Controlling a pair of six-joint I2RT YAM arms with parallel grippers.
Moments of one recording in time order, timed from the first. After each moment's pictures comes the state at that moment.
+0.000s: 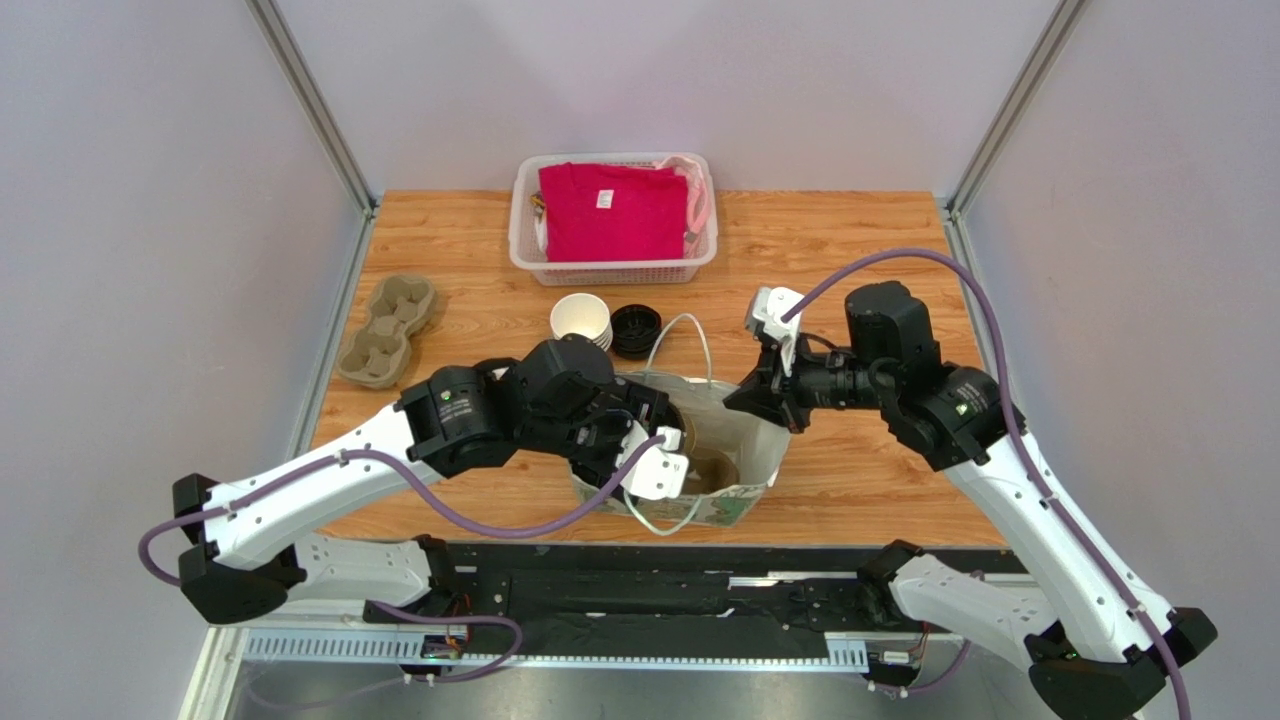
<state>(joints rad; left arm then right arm) -1.14 1.17 1.33 -0.88 0.18 0.87 0.59 0.96 1.19 -0.77 -0.62 -0.27</state>
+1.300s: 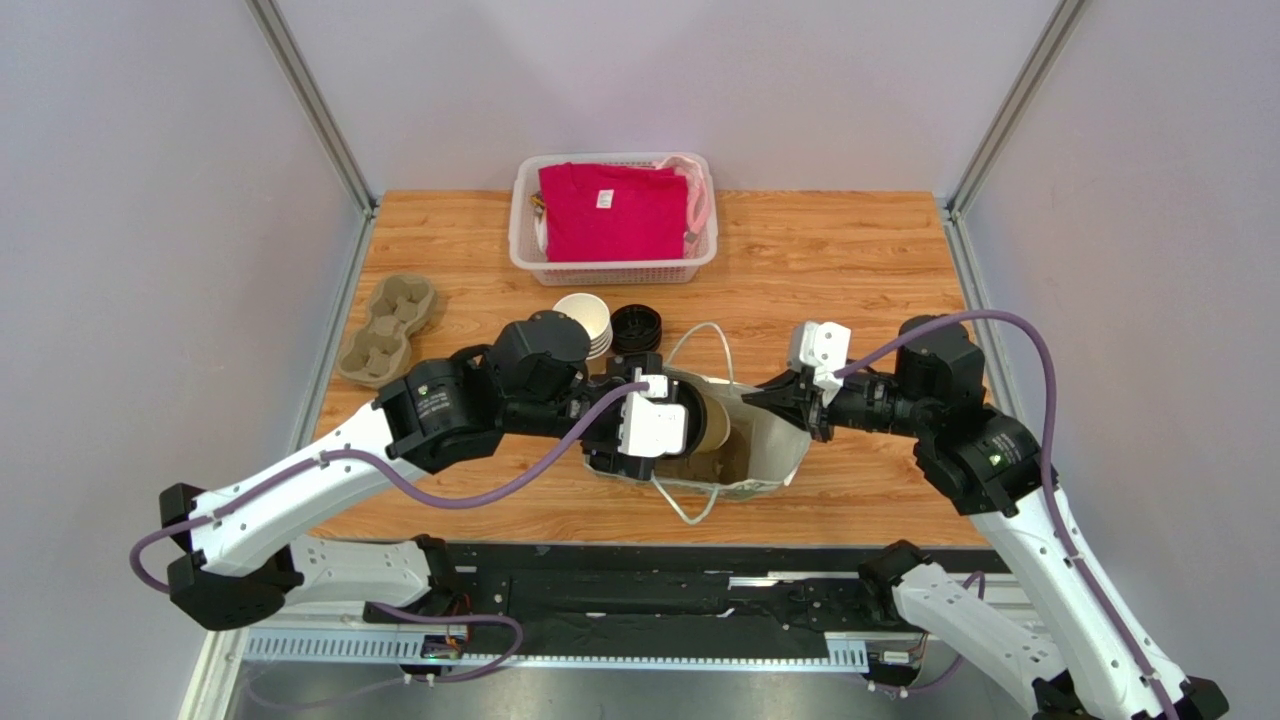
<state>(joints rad) -1.10 1.13 1.37 -0.74 0.26 0.65 0.50 0.76 1.04 -0.61 -0.73 -0.44</state>
